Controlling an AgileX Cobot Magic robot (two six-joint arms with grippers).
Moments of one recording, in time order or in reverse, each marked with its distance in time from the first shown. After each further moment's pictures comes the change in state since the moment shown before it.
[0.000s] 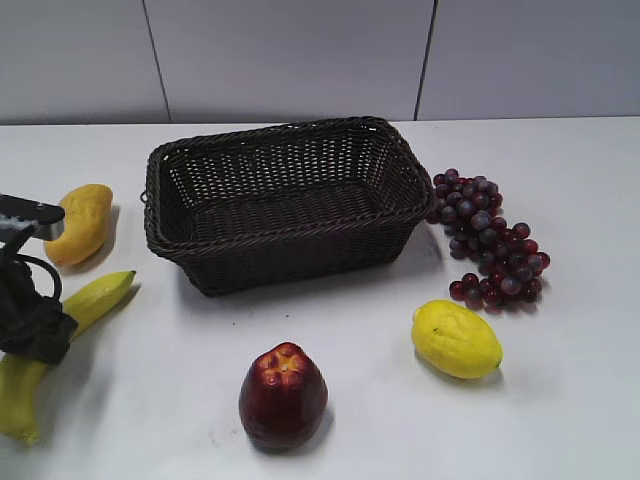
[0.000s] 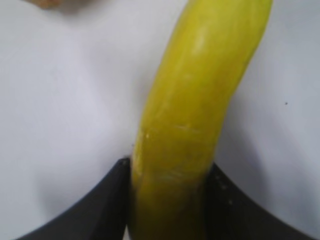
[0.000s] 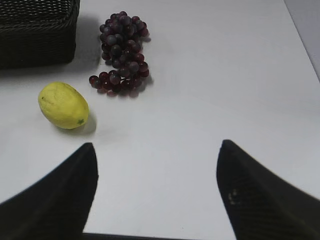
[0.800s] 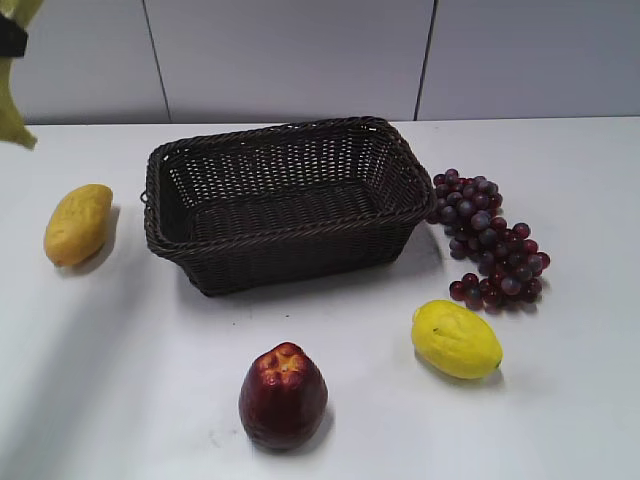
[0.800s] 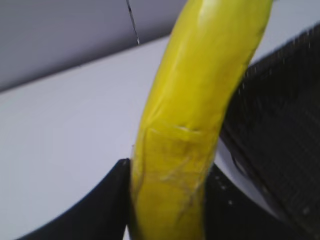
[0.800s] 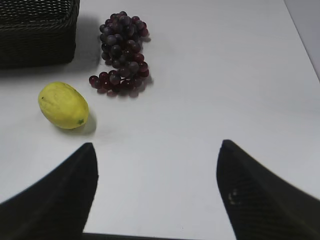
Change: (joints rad) left arm -0.007 -0.373 -0.361 0.033 -0.073 -0.015; right arm 0.000 0.000 0.000 0.000 0.000 0.000
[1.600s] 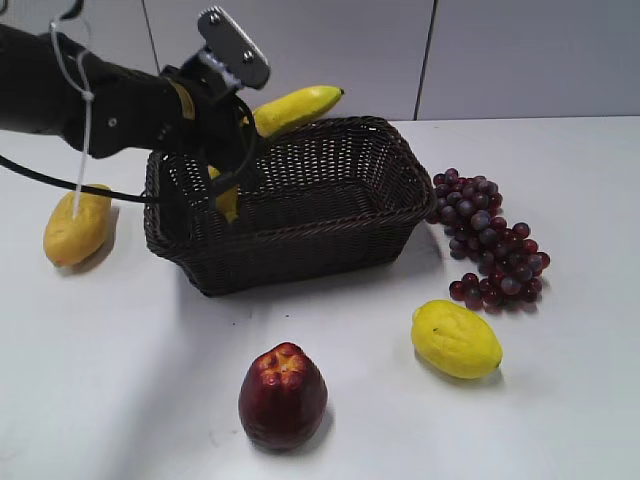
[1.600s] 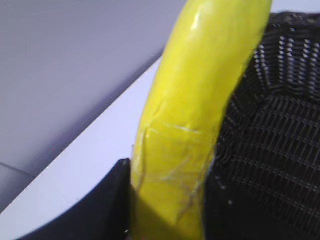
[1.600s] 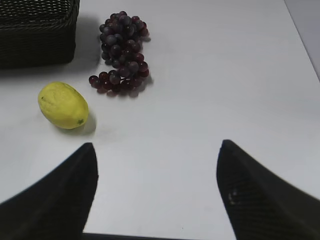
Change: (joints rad) left arm -0.340 0.582 -0.114 0.369 -0.435 0.000; right arm 0.000 0.000 0.000 0.000 0.000 0.000
